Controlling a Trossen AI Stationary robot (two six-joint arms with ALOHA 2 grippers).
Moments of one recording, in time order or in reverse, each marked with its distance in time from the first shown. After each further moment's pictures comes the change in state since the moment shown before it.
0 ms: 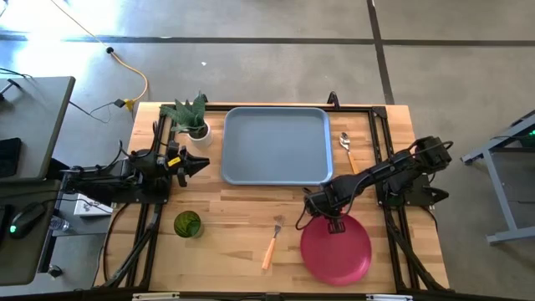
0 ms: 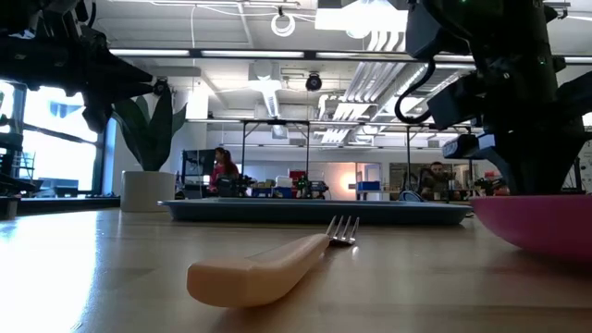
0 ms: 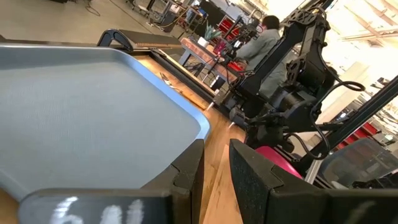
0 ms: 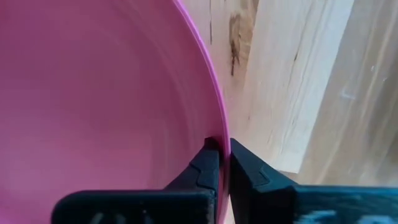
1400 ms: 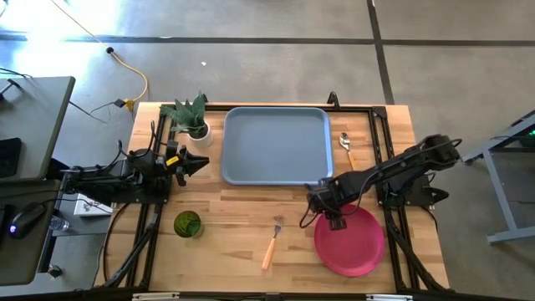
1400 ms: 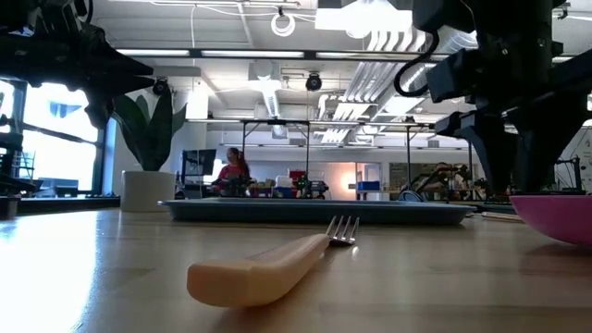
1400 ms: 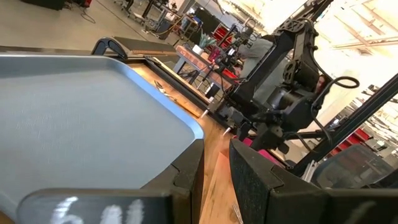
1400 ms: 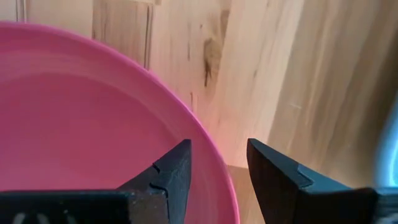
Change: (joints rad) left arm 0.000 0.000 0.000 0.040 0.000 0.000; right arm 0.004 -0.086 -0.001 -0.010 0.087 -0.052
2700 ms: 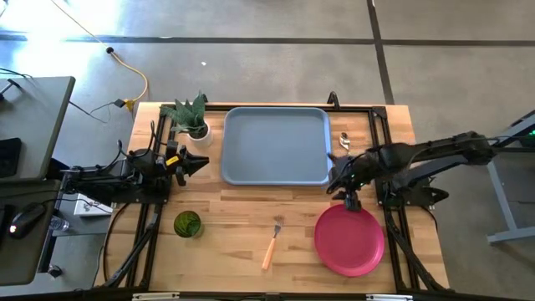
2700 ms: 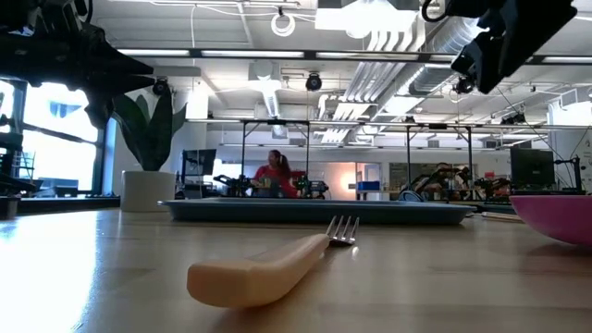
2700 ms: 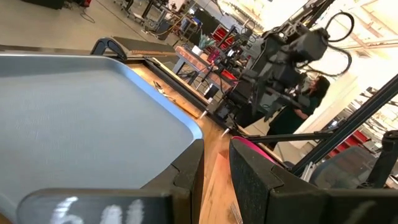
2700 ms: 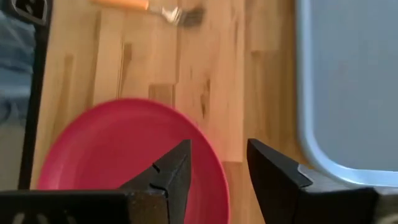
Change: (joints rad) left arm 0.000 0.000 0.000 0.004 0.000 -0.008; right arm -0.134 -0.459 0.000 -0.098 -0.081 0.064
